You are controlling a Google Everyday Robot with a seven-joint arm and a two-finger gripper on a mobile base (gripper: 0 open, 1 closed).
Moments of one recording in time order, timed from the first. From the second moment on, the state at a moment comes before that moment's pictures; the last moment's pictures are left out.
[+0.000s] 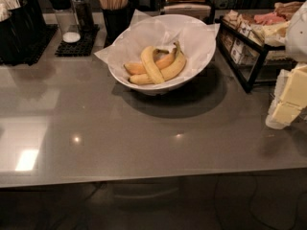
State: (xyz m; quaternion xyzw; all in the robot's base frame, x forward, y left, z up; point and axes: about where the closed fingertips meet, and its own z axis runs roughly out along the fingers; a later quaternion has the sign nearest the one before) arm 0.438 -0.217 0.976 -0.60 0.78 -0.03 0.16
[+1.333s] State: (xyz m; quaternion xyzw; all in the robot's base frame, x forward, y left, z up) arm 0.468 -0.170 0.985 -0.60 0.77 0.01 0.21
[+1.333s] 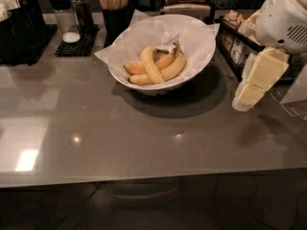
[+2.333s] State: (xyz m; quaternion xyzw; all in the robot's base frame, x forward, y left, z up) arm 0.516 -0.130 0.985 -0.56 0.78 0.00 0.29
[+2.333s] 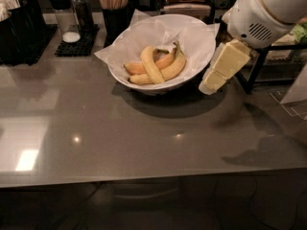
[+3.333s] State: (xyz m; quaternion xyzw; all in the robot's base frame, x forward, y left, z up) arm 0.537 -0.064 0.988 -0.58 0.75 0.05 0.32
